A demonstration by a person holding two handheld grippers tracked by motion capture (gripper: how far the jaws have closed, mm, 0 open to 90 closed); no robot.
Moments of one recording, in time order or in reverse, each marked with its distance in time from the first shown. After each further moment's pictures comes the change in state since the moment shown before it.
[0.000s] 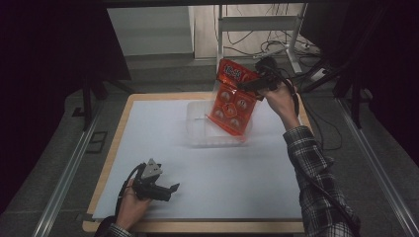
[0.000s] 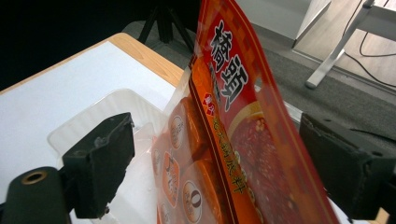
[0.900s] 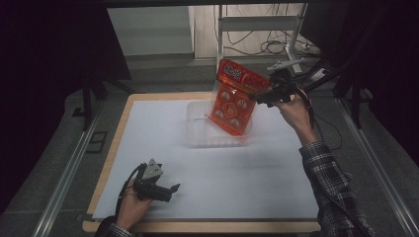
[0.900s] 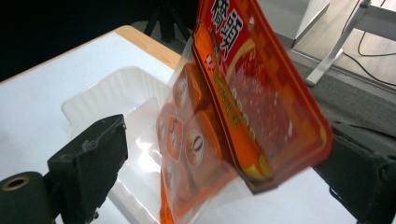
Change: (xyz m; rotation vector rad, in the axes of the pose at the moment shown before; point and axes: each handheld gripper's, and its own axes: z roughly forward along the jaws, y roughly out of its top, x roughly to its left) left arm -0.002 0.001 0.001 0.004 0.007 0.020; right arm 0.000 -0.037 -0.035 -0.018 0.005 0.001
